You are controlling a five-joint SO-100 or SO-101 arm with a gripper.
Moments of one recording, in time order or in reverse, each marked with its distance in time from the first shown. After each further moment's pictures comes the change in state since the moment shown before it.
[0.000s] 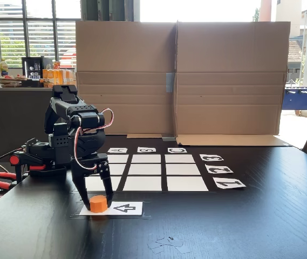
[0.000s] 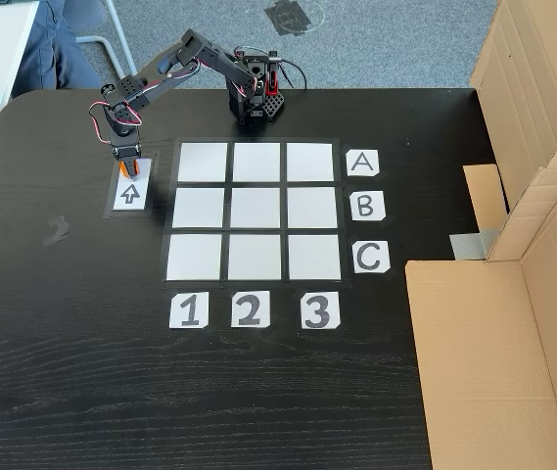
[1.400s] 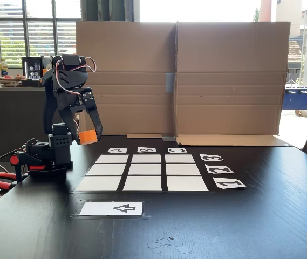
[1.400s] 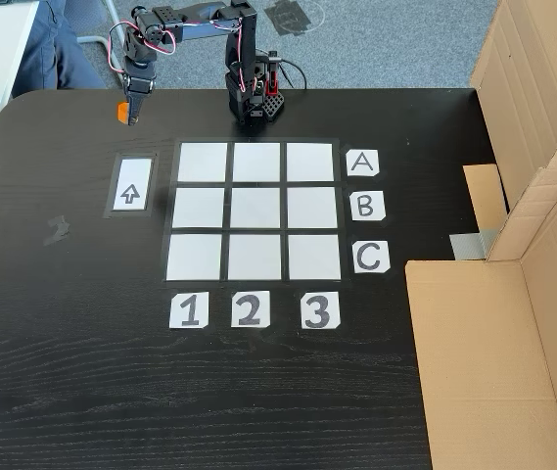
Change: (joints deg) arm 1.3 49.4 22.0 7.4 -0.7
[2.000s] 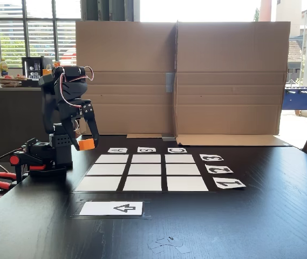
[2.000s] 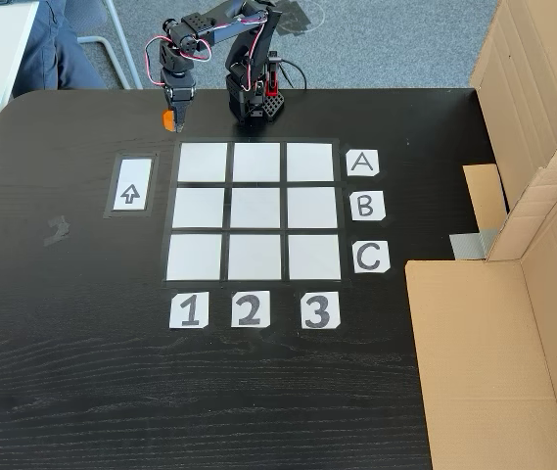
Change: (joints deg) arm -6.9 21.9 32.6 -1.3 -0.4
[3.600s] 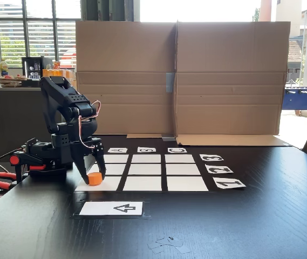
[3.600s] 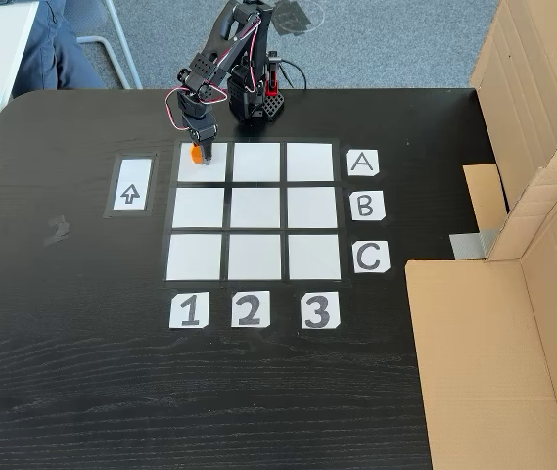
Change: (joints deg) arm -8.9 -12.0 25.6 -28.8 -2.1
